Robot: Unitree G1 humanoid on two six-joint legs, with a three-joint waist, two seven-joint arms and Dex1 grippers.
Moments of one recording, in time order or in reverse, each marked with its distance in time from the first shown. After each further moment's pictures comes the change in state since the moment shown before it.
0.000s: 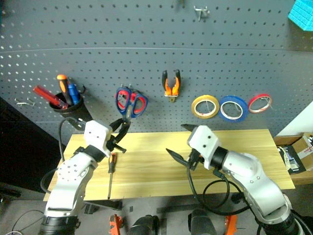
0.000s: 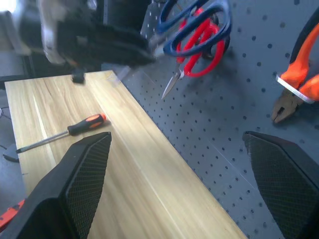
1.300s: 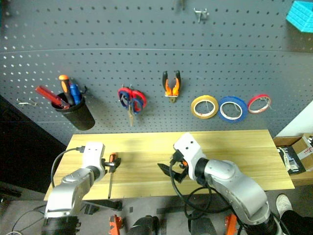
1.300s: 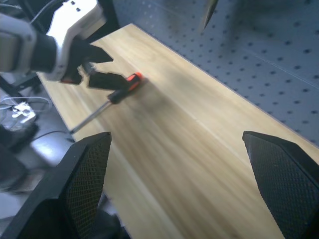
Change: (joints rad) left arm -0.020 -0.045 0.133 0.156 -0.008 0.760 0.195; right arm -0.052 0.225 0.090 -0.003 0.111 0.562 -0.157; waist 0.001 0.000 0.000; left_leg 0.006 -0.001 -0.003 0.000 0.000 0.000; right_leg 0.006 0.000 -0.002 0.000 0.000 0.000
